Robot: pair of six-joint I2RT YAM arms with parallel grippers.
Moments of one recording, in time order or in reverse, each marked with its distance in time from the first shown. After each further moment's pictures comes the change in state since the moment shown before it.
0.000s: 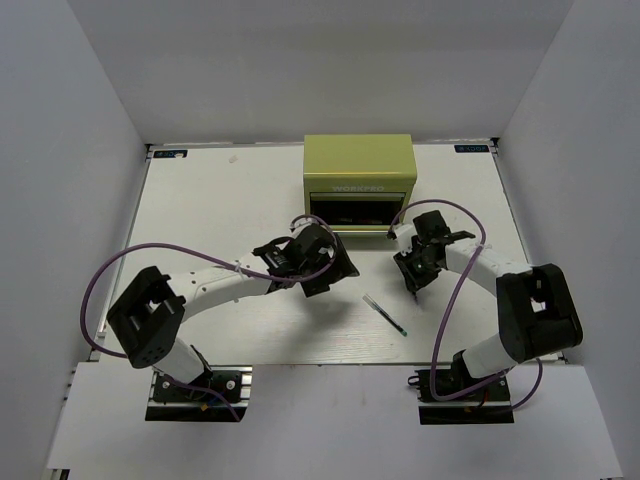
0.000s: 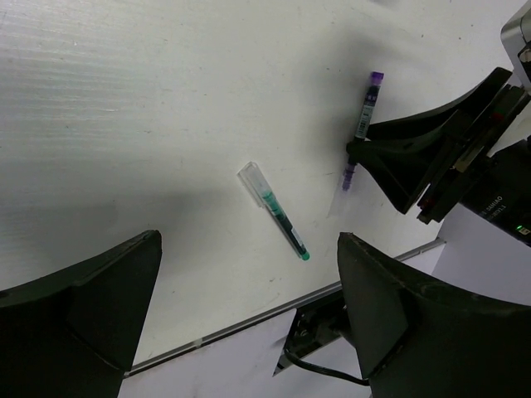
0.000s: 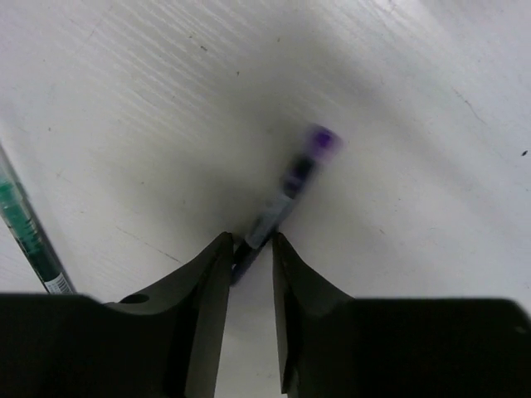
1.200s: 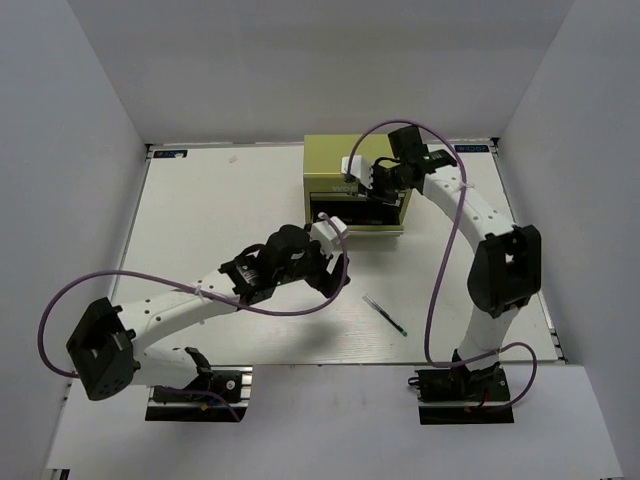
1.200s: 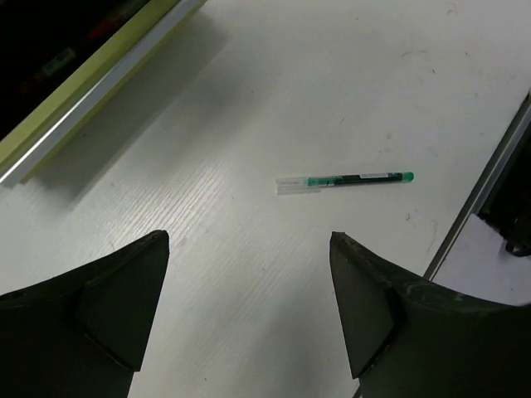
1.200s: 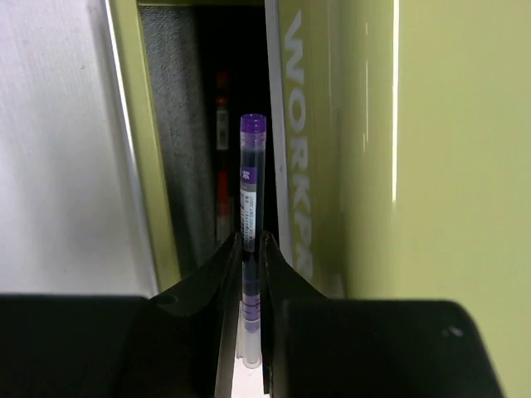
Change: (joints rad) left arm -0.019 -0.274 -0.124 0.215 0.114 1.069; right arm 0.069 0.315 0.846 -0.227 -0.295 -0.768
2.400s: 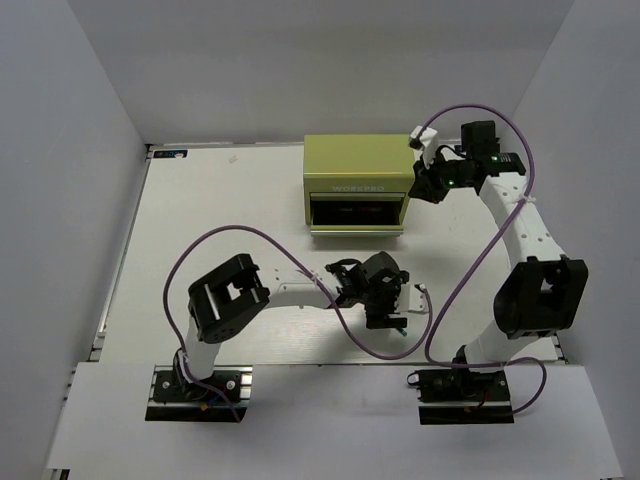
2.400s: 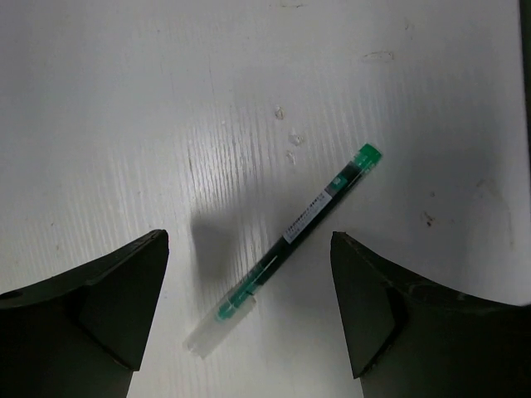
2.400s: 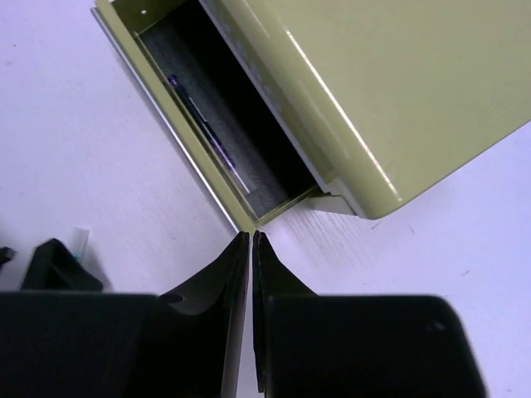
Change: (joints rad) left arm -0.229 0.691 0.383 0.003 0.199 0.660; right arm -0.288 -0.175 -0.066 -0.061 -0.196 0.414
